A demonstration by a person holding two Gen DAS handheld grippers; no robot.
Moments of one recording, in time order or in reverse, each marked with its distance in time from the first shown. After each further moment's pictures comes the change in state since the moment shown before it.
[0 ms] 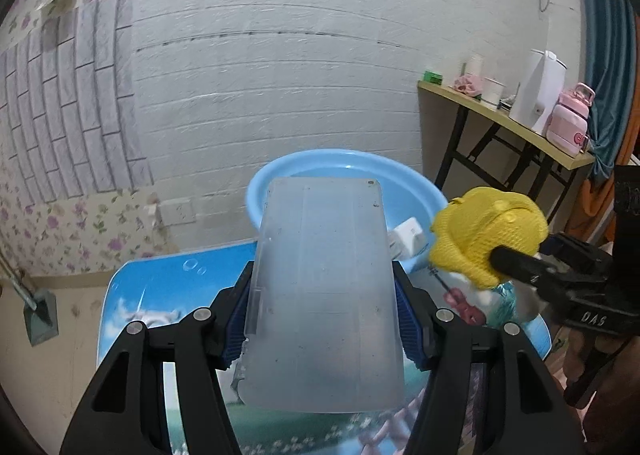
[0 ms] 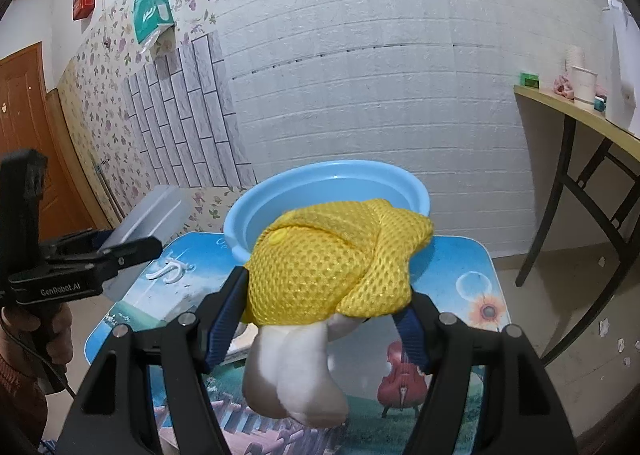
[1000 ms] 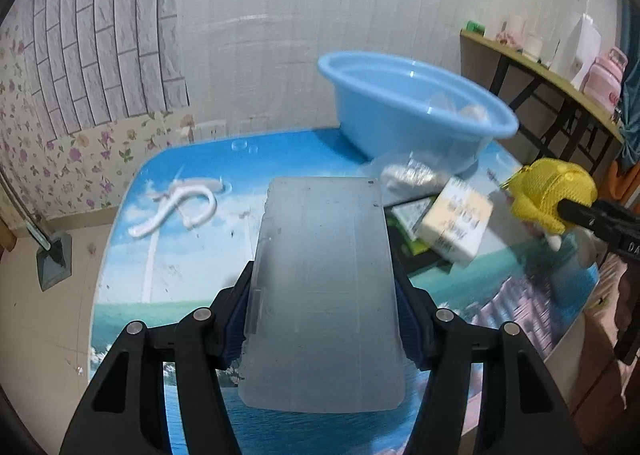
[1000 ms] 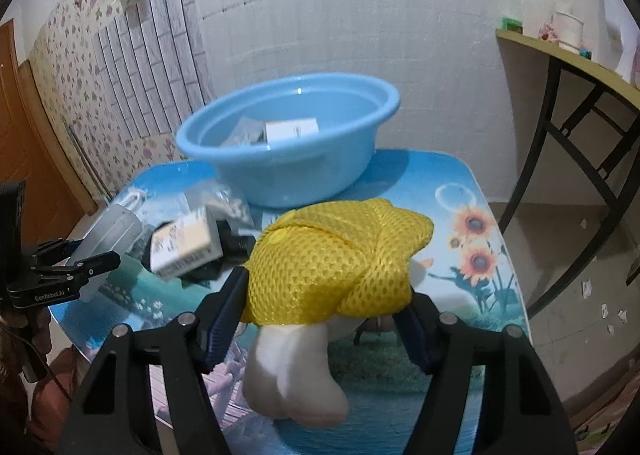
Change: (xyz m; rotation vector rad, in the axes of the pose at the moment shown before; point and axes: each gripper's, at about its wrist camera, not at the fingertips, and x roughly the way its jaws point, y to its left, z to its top) left arm 0.005 0.056 -0.098 -0.080 0.154 0.088; right arm 0.018 -0.017 -0.062 0.010 0.175 -0.093
